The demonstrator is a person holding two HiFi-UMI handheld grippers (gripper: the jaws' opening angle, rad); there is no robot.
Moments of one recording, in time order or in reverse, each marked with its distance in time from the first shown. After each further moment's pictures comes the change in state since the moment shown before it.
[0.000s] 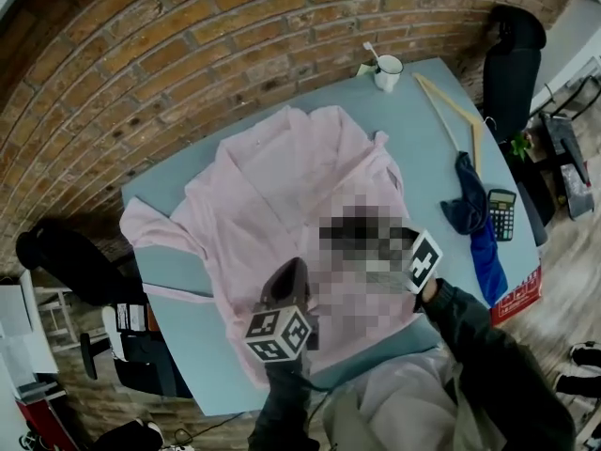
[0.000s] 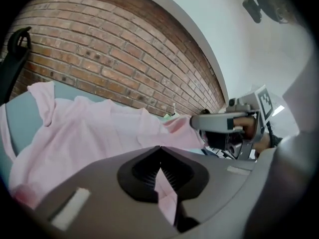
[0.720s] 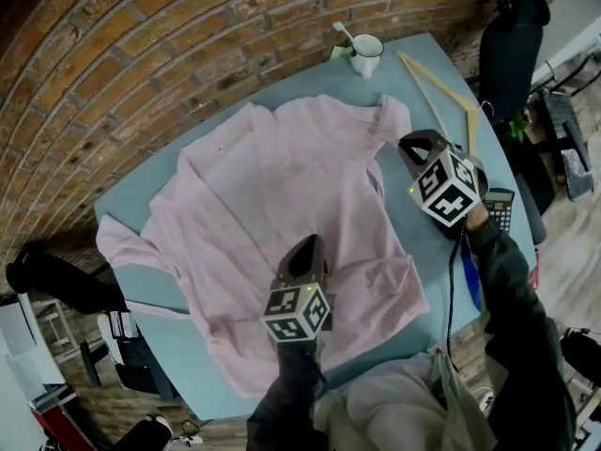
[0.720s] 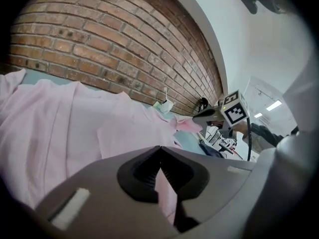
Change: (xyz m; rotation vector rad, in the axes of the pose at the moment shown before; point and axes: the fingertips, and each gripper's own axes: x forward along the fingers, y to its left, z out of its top) left arm 0.121 -0.061 -0.022 0.031 0.093 -0.058; right arm -0.117 -0.271 -0.087 -0.368 0.428 -0.557
